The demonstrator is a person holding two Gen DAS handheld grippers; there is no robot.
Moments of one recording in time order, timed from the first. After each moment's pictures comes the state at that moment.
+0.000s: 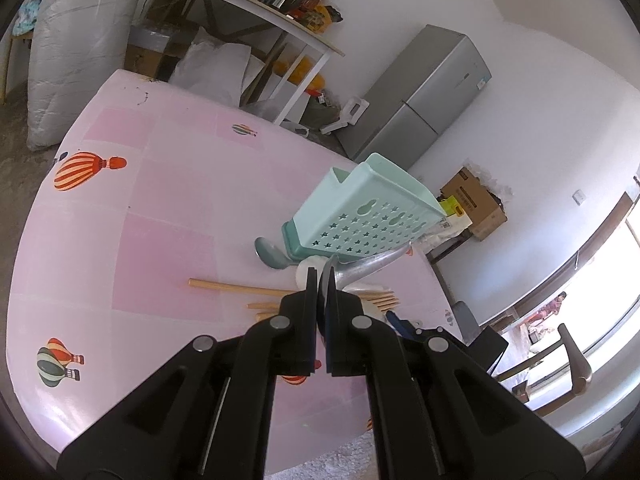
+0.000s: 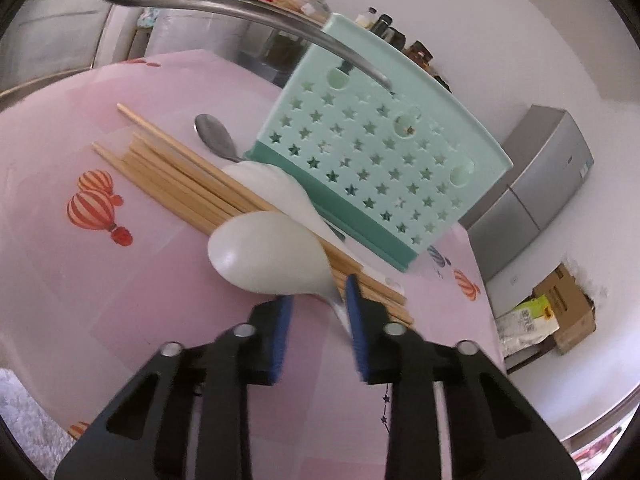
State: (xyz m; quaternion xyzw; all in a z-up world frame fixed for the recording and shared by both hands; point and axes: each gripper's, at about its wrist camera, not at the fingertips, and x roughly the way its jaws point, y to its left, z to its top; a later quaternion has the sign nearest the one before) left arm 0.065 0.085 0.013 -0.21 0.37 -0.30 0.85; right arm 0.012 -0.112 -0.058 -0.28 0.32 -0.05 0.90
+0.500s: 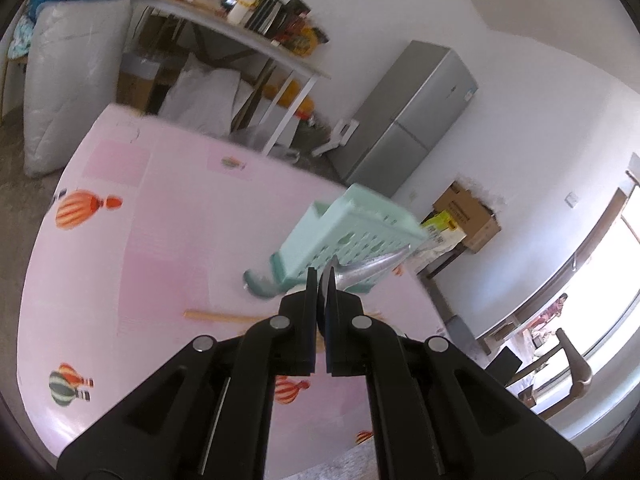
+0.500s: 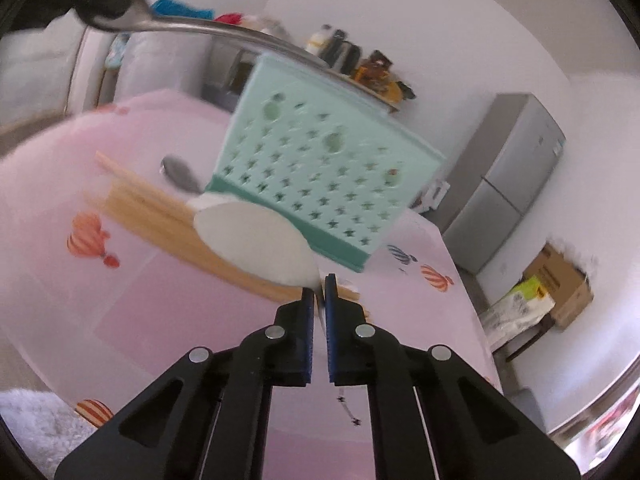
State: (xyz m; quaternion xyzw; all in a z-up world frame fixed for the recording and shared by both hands) left arm 0.059 0.089 0.047 -0.21 0.32 -0.31 0.87; right arm -0.014 -0.140 -0.020 -0.21 0.27 -0.09 0.94
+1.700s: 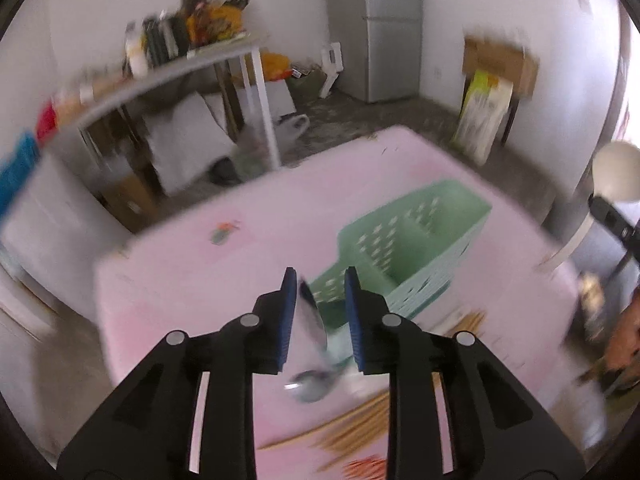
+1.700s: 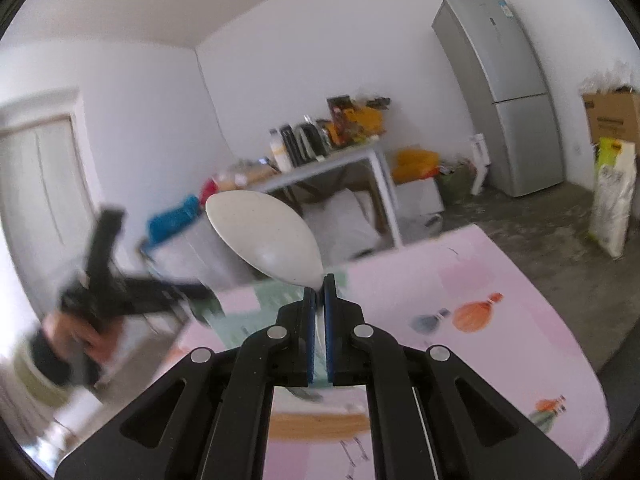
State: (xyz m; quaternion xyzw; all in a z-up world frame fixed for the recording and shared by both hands) left arm 0.168 -0.062 0.105 0.12 0.37 -0.29 0.88; right arm -0.004 -0.302 0.100 0.19 0.14 0.05 0.97
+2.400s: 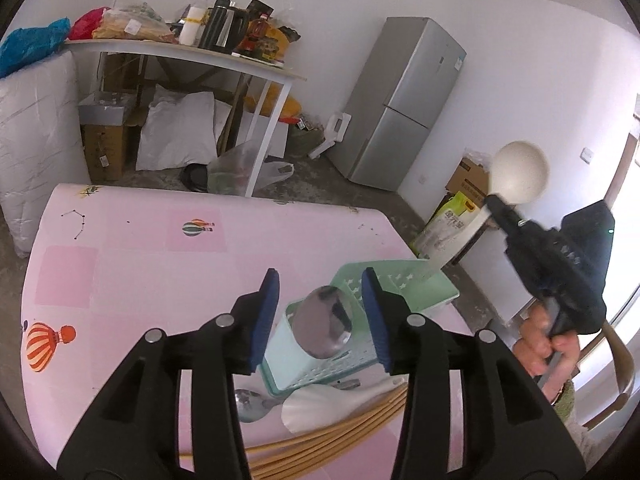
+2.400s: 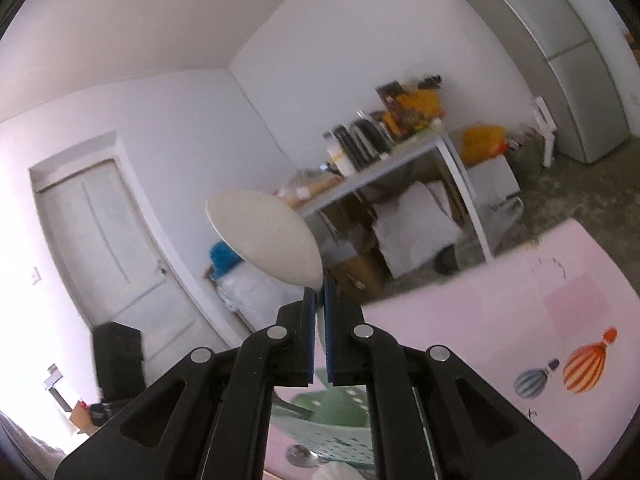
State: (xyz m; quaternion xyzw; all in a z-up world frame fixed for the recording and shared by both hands) left arm 0.170 -0.008 0.075 -0.10 0.31 -0.32 0.89; right arm 0.128 -0.309 0.095 0.27 0.14 0.17 0.94
